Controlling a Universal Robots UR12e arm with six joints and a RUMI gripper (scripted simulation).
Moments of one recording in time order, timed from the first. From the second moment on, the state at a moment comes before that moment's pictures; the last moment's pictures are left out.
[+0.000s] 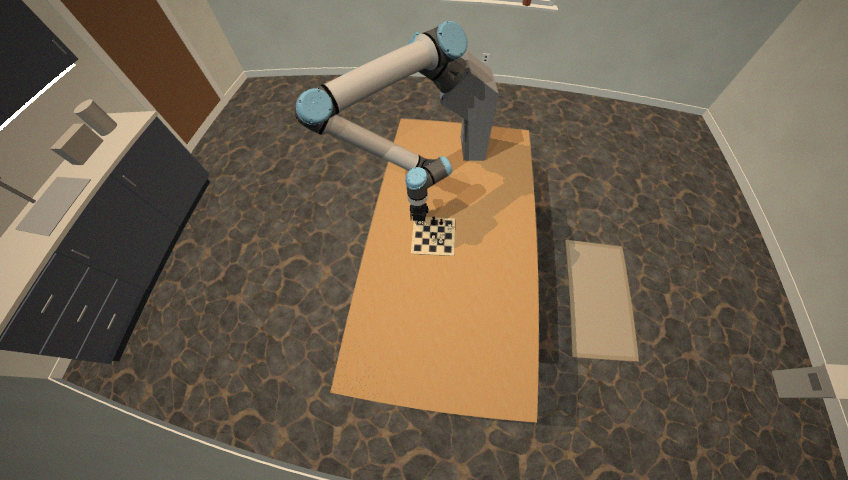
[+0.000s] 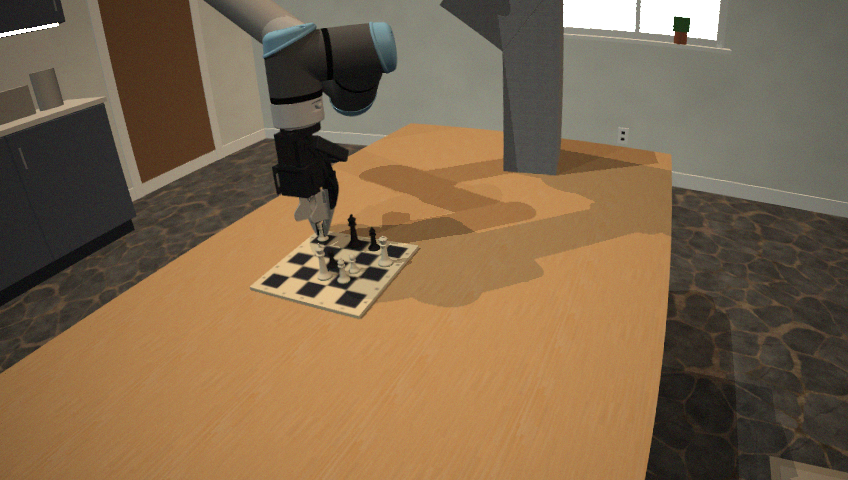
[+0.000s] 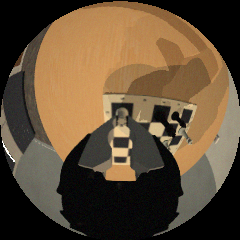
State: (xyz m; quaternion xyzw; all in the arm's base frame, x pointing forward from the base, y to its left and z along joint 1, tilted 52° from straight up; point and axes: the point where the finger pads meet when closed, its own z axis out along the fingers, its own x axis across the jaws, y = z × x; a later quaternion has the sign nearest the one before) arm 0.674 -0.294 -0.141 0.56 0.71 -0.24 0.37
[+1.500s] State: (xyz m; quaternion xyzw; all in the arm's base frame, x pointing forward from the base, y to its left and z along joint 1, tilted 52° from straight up) arm 0.673 -0.288 -0.137 0.55 0.71 -0.24 0.37
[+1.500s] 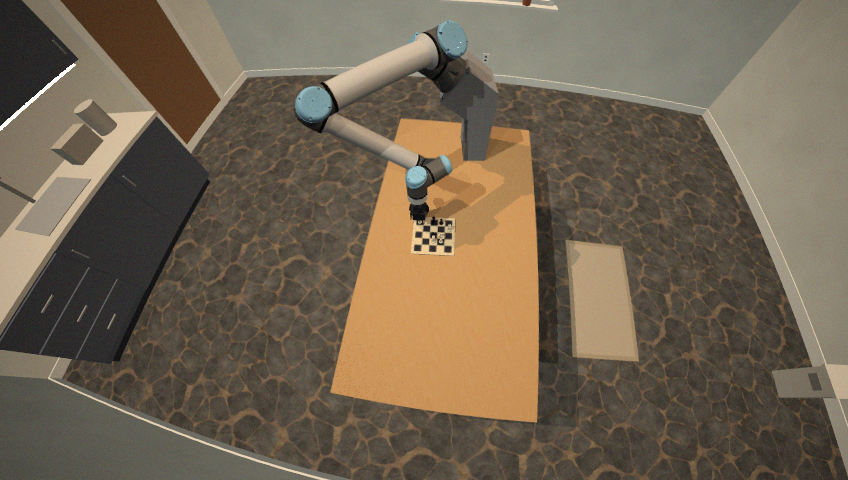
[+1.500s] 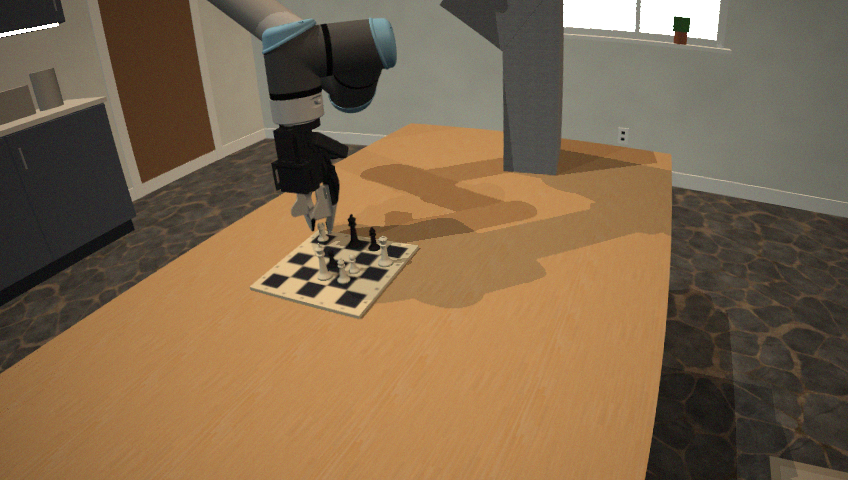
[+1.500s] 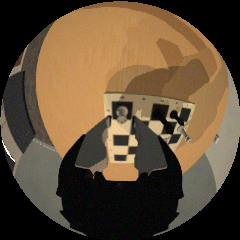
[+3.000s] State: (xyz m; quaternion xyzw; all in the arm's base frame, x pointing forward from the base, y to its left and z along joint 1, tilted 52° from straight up) arm 0.652 -0.226 -0.086 0.55 0.71 -0.24 0.37
